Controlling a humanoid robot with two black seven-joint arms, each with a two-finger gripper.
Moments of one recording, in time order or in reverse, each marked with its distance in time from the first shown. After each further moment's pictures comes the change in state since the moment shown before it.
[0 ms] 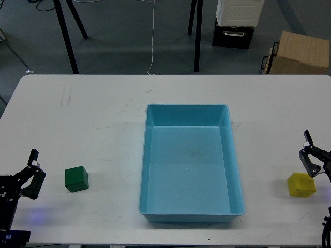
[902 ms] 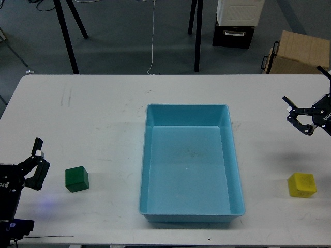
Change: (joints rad) left arm -0.052 -0.013 -0.002 -0.030 0.001 0.000 0.016; right arm 0.737 -0.702 -0.567 -0.083 -0.209 -0.235 -0.166
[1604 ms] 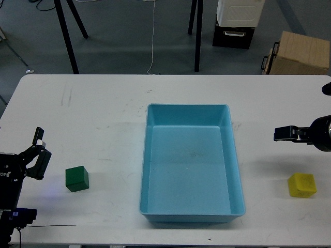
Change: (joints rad) left arm -0.057 -0.006 0.004 0.004 0.000 0.000 0.000; right arm 1.139 0.036 -1.541 0.049 -0.825 0.094 -0.314
